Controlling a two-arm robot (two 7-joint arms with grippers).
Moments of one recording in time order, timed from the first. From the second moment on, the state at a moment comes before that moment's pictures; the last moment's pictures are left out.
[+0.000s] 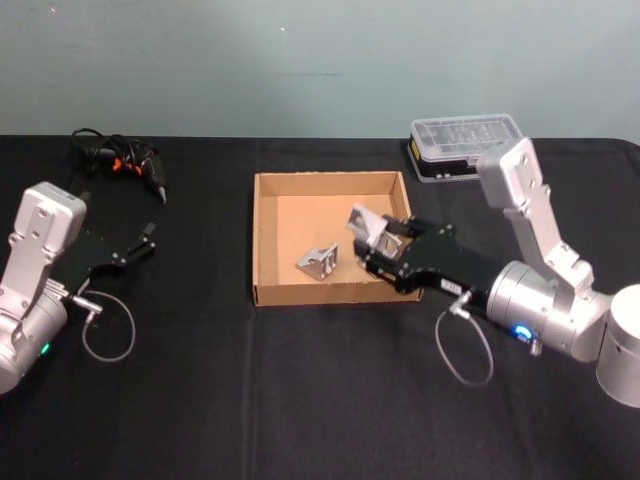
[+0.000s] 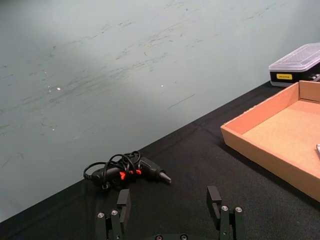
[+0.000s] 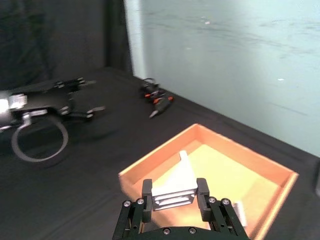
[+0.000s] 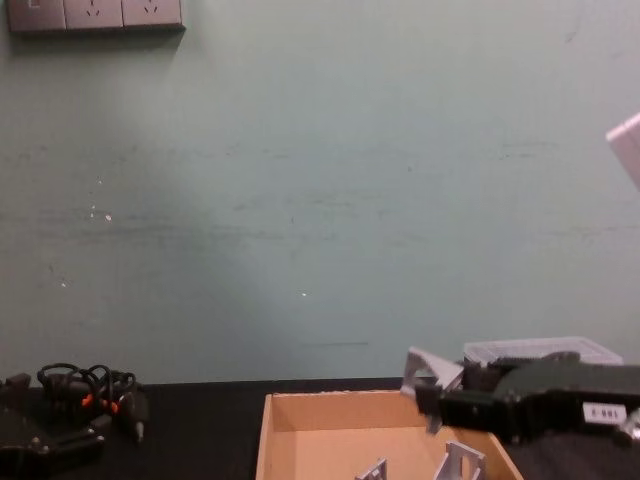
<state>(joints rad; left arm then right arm) -0.20 0.60 0.45 -1.41 -0.25 -0.12 0.03 0.24 0.50 -0.44 -1.62 0.39 0.20 0.42</state>
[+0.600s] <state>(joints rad) -0.20 0.60 0.45 -1.41 -0.25 -0.12 0.03 0.37 0.38 -0.43 -1.48 0.32 0.28 0.33</state>
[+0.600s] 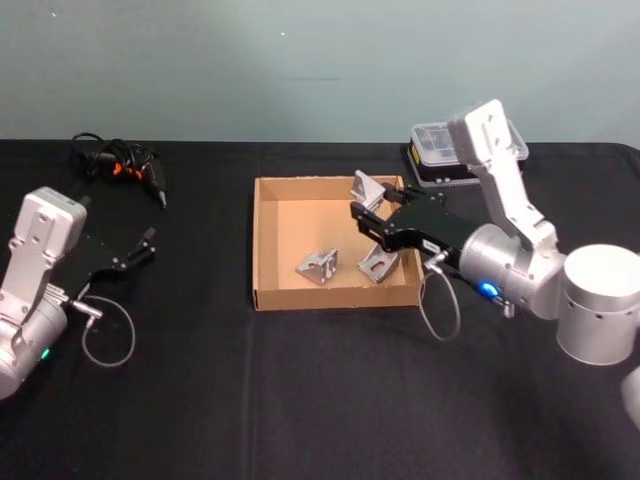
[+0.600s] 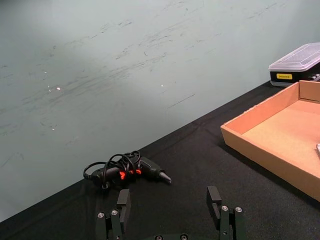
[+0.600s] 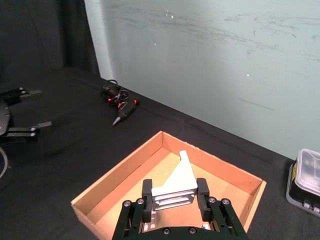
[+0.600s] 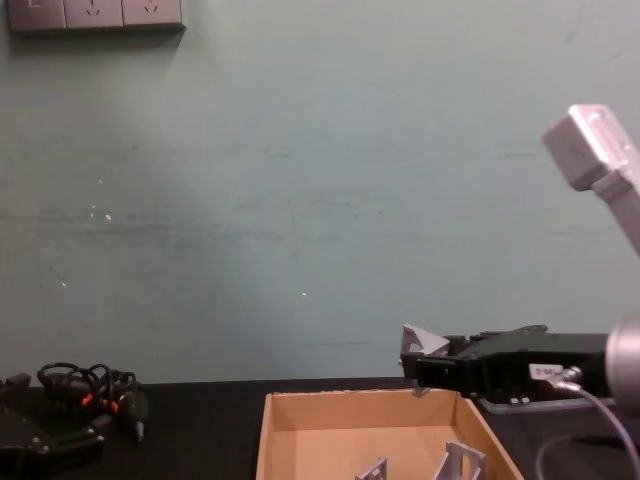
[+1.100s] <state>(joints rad) -0.20 0.60 0.45 -1.41 -0.25 -0.12 0.03 0.47 0.28 -0.47 -1.30 0.23 0.30 0.30</state>
